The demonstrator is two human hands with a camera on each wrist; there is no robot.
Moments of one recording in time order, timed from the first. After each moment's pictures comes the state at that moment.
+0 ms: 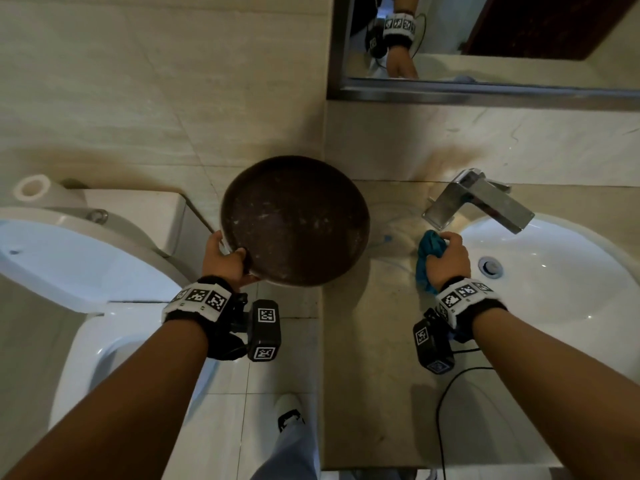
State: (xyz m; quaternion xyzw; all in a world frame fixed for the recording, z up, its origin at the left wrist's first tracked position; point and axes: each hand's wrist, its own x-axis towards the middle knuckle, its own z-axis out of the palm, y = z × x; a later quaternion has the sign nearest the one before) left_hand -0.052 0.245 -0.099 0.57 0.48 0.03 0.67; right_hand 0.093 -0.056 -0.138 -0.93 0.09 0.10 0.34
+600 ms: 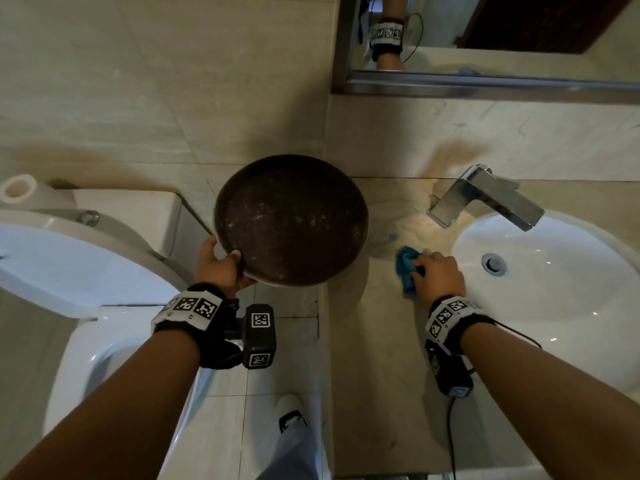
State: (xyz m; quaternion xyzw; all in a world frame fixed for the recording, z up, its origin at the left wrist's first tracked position) left_hand -0.056 0.264 -0.110 0.50 0.48 0.04 0.72; right_hand 0.071 -0.051 -0.168 -0.99 -0.07 0.13 0.08
